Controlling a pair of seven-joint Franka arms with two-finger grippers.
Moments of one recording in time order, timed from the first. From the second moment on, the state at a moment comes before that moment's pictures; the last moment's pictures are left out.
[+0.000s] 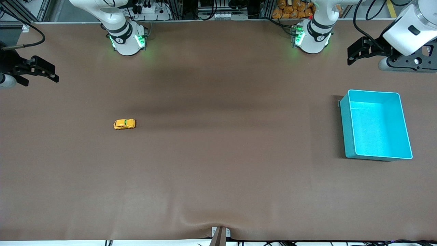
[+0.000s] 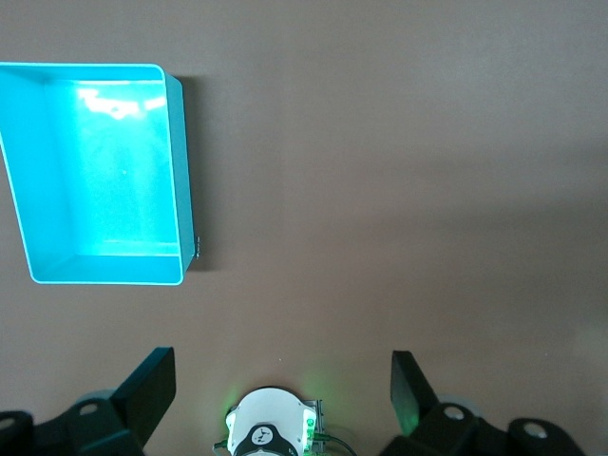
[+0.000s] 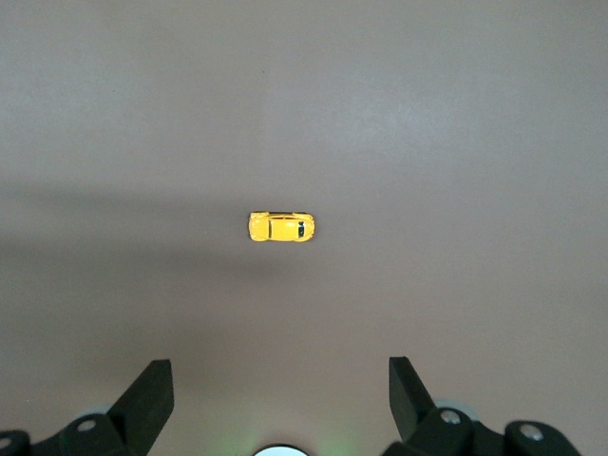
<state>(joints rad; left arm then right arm) -0.01 -0.02 -0.19 -1.44 -0.03 1.30 -0.13 0.06 -0.06 -0.08 -1.59 0.03 1.47 -0.13</state>
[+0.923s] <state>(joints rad) -0.01 -0.02 -0.18 -1.44 -0.01 1.29 -0.13 0.07 -0.05 -0.08 -1.60 0.03 1.49 -0.16</state>
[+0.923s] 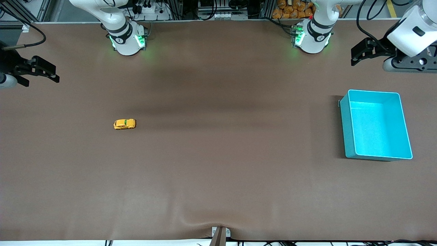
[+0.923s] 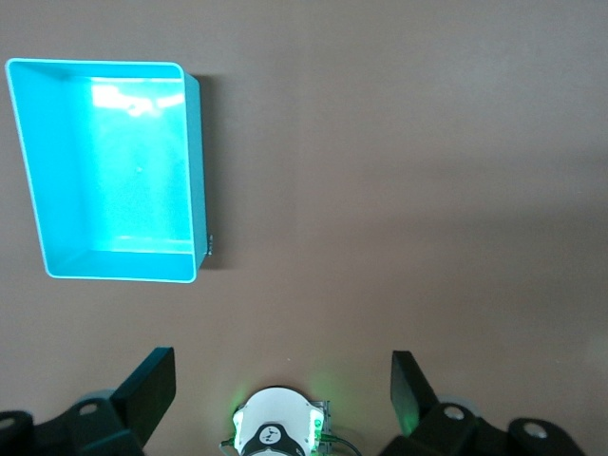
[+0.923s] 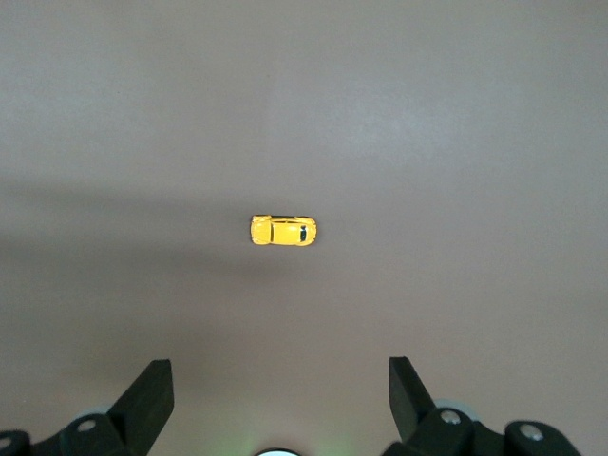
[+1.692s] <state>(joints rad) 0.00 -0.02 -0.18 -1.44 0.00 1.29 -0.14 0.08 0.01 -0.06 -2.01 0.03 1.98 -0.60</state>
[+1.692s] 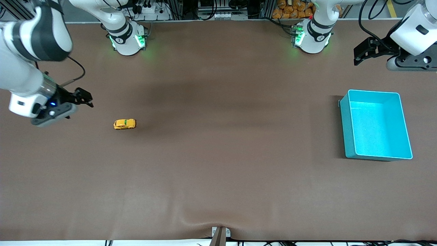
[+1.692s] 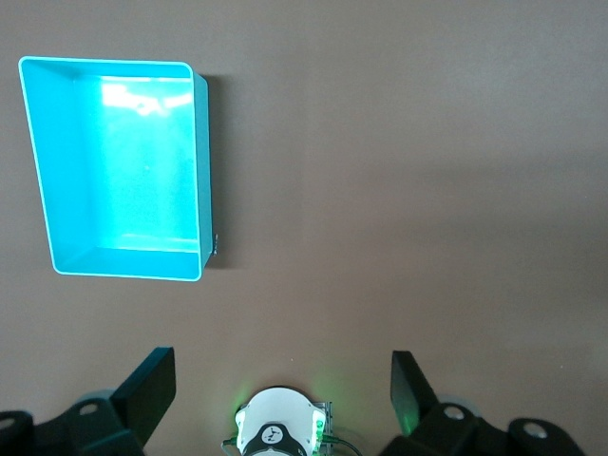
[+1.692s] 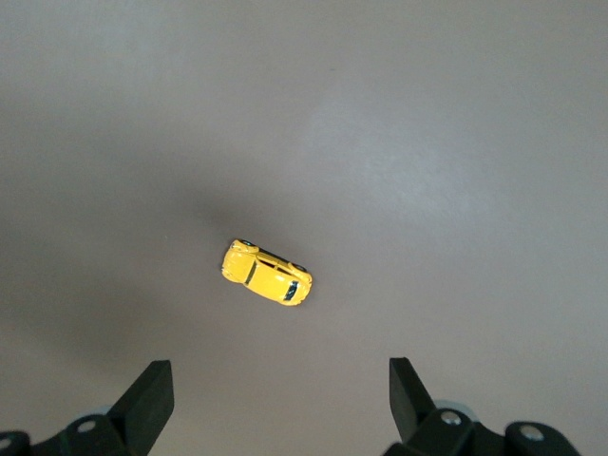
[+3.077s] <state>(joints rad) 0.00 -0.02 -0.18 -1.44 0.00 1.29 -0.14 0.08 0.19 -0.02 -2.36 0.02 2.56 -1.49</state>
